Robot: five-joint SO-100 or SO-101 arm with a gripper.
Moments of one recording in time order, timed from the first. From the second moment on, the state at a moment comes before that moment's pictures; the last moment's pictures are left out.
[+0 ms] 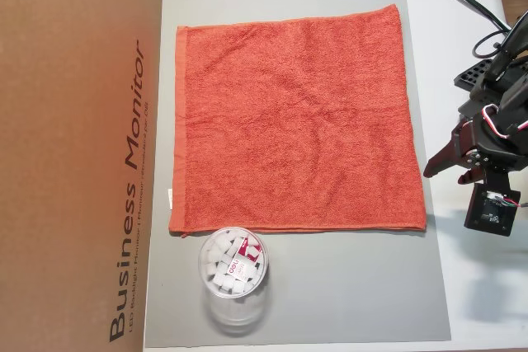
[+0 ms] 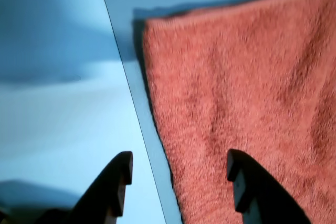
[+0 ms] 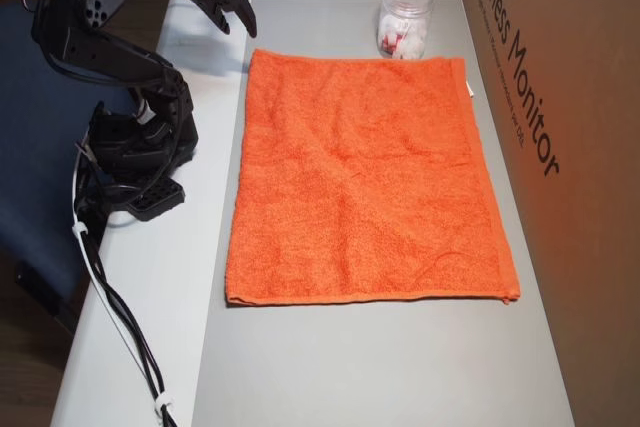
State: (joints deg) arm -57.1 132.5 123.9 78.7 65.4
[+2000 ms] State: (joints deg) arm -62.1 97.6 123.9 50.1 65.3
